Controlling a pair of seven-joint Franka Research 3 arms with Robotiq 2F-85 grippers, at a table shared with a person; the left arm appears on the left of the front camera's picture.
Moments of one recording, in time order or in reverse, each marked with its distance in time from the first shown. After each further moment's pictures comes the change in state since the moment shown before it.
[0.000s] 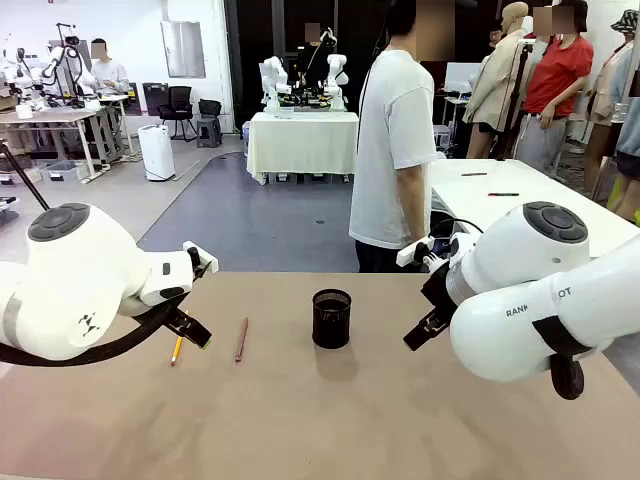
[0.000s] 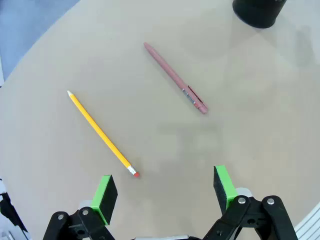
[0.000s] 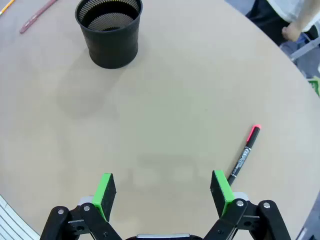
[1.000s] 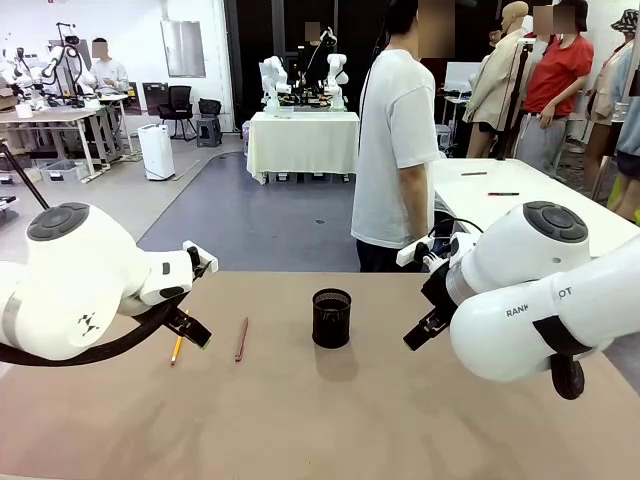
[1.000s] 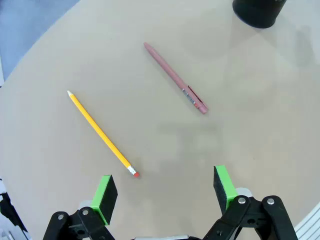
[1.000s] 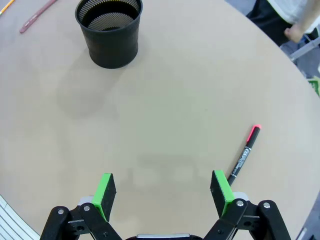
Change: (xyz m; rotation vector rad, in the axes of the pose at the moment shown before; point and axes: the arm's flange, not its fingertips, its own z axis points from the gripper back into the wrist) left arm 0.000 0.000 0.000 0.000 0.000 0.000; right arm 0.000 0.000 0.000 0.000 0.001 0.001
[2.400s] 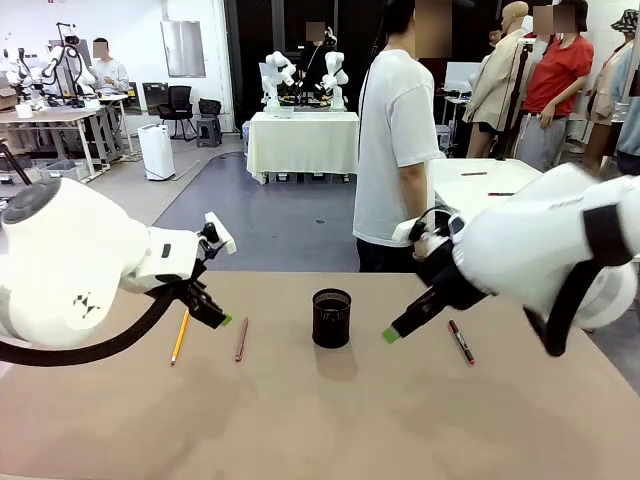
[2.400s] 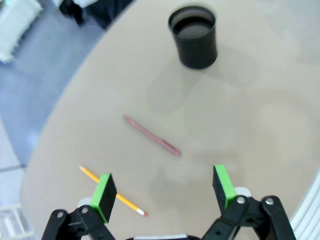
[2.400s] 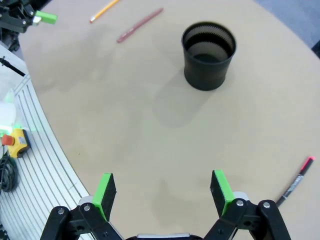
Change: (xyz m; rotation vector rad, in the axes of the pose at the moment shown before) left arm 0.034 -0.026 0.053 -0.072 -0.228 -0.337; right arm 0.020 0.005 0.052 0.386 -0.075 0.035
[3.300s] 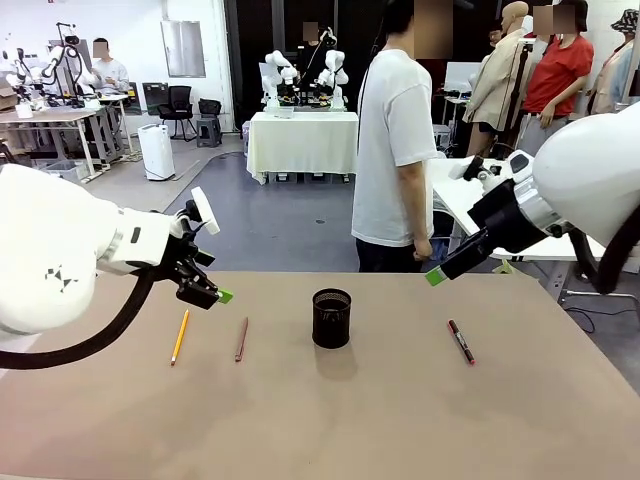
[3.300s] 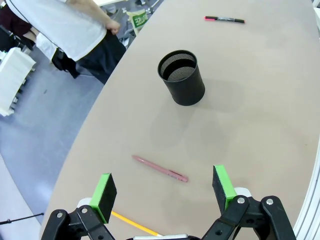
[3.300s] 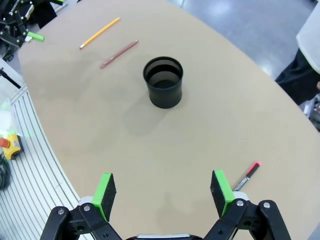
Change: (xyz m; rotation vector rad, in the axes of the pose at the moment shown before) left arm 0.005 0.016 0.024 -0.057 -0.187 -0.149; right arm 0.015 -0.042 0.084 -0.061 -0.091 0.051
